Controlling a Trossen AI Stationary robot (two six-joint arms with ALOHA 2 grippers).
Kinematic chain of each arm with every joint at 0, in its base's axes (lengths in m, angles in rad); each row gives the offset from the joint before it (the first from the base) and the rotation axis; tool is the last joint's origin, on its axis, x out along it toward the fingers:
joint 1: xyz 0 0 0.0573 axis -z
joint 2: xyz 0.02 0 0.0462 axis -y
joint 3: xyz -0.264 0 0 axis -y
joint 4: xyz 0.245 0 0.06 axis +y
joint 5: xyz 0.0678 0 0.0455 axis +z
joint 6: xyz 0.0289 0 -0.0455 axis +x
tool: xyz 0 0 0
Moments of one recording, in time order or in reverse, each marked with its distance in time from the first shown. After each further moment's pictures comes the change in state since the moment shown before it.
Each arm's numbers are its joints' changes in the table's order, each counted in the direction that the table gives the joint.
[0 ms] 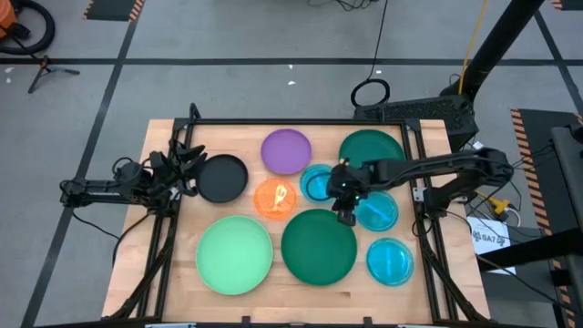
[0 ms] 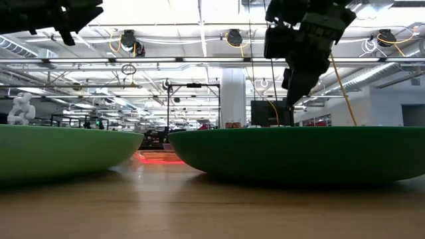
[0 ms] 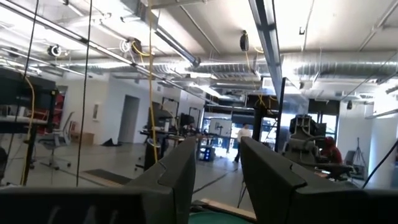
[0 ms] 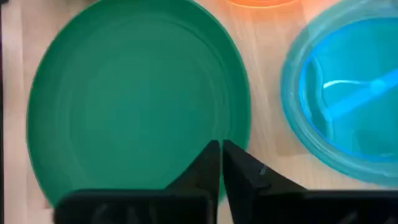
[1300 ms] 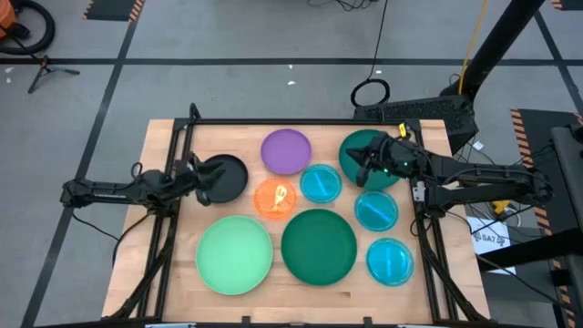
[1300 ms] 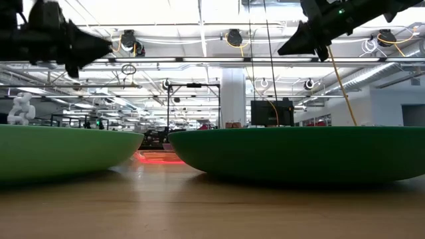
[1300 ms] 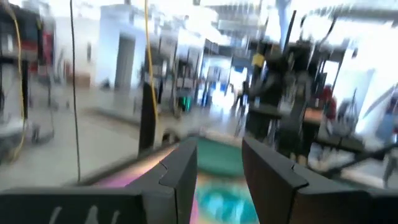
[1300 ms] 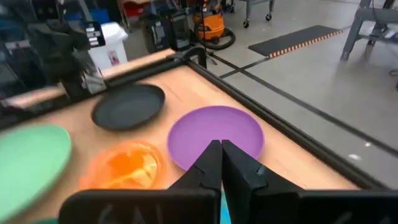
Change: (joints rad) left arm 0.000 0.000 -0.133 0.138 -0.008 -0.158; right arm 0.152 0.580 -0.305 -0.474 -0.518 0.026
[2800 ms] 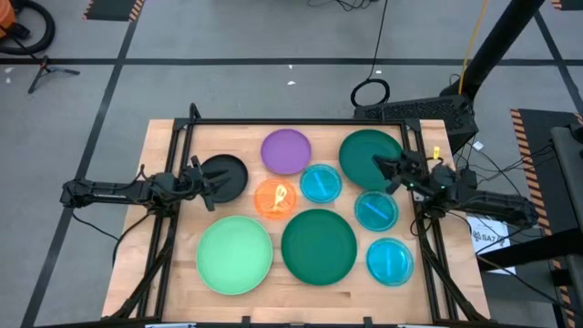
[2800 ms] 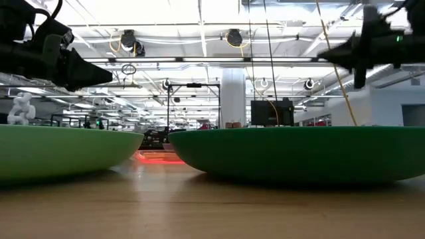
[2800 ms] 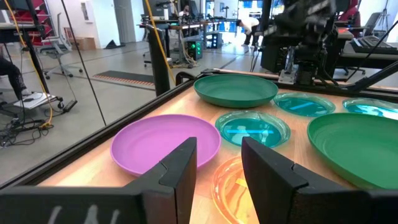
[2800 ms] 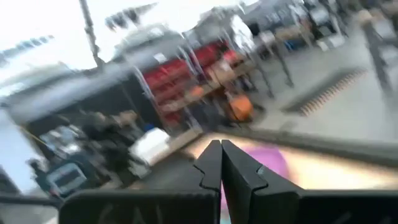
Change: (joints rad) left arm 0.000 0.000 0.002 0.313 0.000 0.048; right arm 0.000 0.738 -0.564 -0.291 -0.014 0.176
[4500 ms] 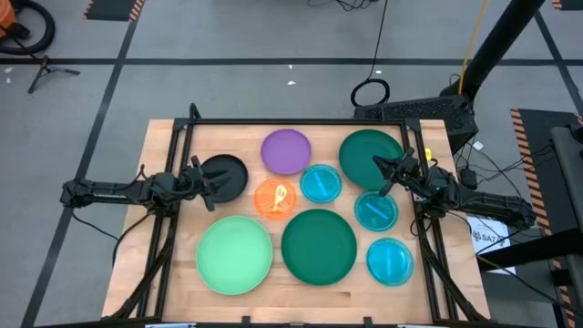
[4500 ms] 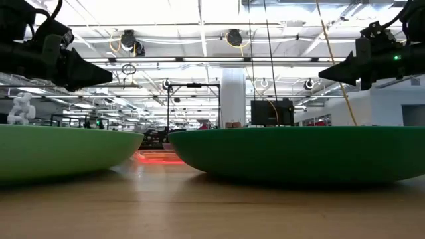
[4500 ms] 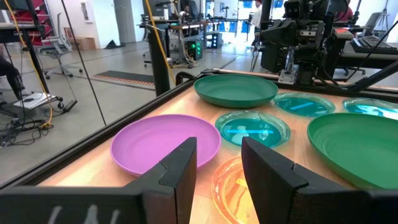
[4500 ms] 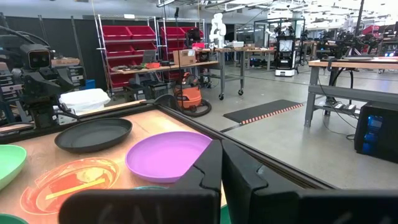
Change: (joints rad) left arm 0.000 0.000 0.000 0.000 0.000 0.000; right arm 0.000 0.053 -0.025 0.135 -0.117 -0.384
